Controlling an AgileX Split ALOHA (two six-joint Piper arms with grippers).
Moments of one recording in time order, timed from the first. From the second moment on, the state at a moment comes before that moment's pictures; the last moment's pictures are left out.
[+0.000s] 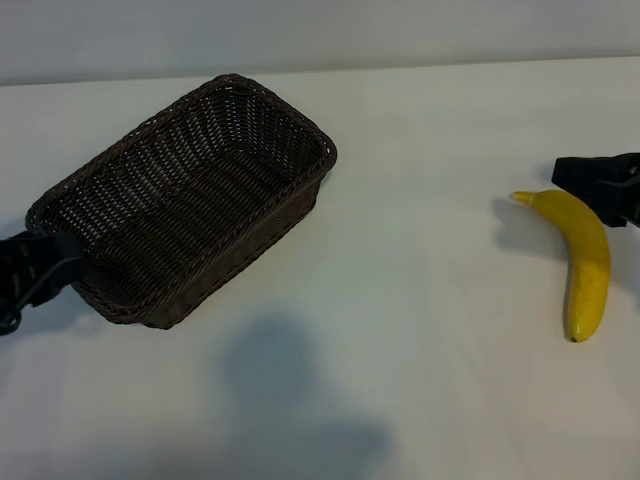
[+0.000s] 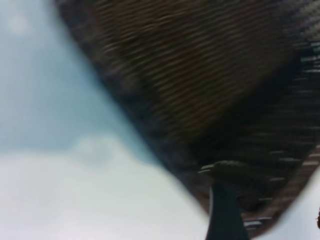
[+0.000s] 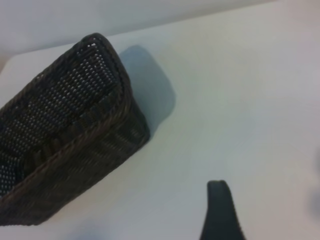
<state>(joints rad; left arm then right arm) 0.00 1.01 -0.52 -0.35 0.49 -0.12 -0.10 1.20 -0.50 1.54 0.61 -1.38</state>
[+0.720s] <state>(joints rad) 0.00 1.16 -0.52 -0.24 0.38 -0.22 -0.10 1.20 -0.50 1.54 0.64 -1.38</state>
